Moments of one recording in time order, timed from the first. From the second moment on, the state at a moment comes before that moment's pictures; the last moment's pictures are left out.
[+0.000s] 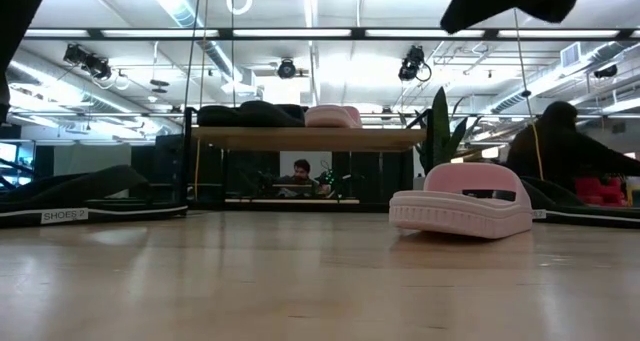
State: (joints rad) left arm -0.04 1.95 2.32 -1.06 -0.83 0.40; right arm 0.64 1.63 1.24 -0.70 0.75 1.04
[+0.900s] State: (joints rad) left arm -0.03 1.62 1.32 -0.99 -0.14 0.20; right arm 0.49 1.75 1.24 -1.05 0.58 1.12
